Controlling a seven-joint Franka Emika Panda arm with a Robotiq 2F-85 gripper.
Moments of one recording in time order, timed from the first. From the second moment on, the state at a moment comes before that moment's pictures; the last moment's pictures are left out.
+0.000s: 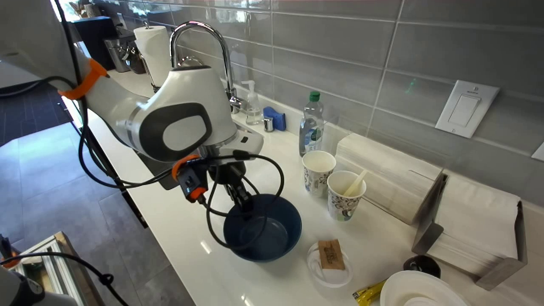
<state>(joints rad) -0.19 0.04 -0.15 -2.57 -0.40 2.68 0.31</state>
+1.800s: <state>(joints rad) -0.09 -0.30 0.12 -2.64 -0.56 2.57 0.20</state>
